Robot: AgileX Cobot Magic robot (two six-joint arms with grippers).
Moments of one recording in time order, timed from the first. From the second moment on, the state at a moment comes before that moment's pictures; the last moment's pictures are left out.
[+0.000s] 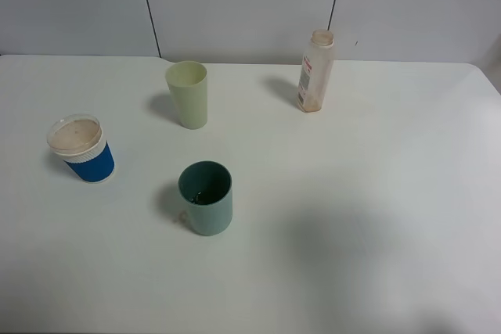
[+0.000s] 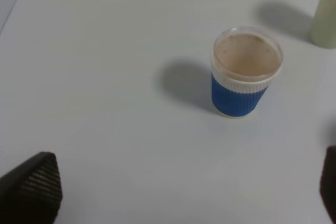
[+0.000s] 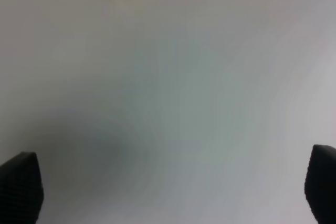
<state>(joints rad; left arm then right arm) -0.06 -0.01 -0.51 0.10 1.06 -0.11 0.26 0.32 -0.63 0.00 1.05 0.01</state>
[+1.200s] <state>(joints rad) -0.06 -0.01 -0.51 0.10 1.06 -0.11 0.26 0.00 -0.50 0.01 1.06 0.05</state>
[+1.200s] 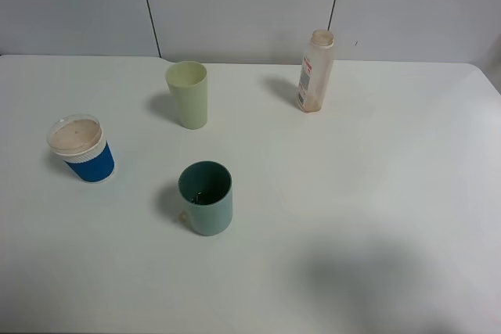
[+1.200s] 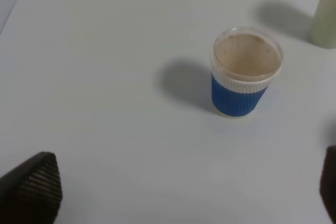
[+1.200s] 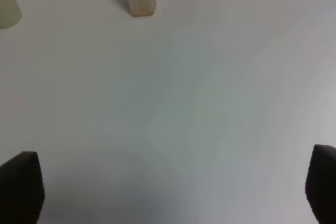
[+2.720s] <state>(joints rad) -0.06 -0.01 -0.51 0.10 1.06 -0.11 -0.01 0.00 -0.50 0.01 1.06 0.05</state>
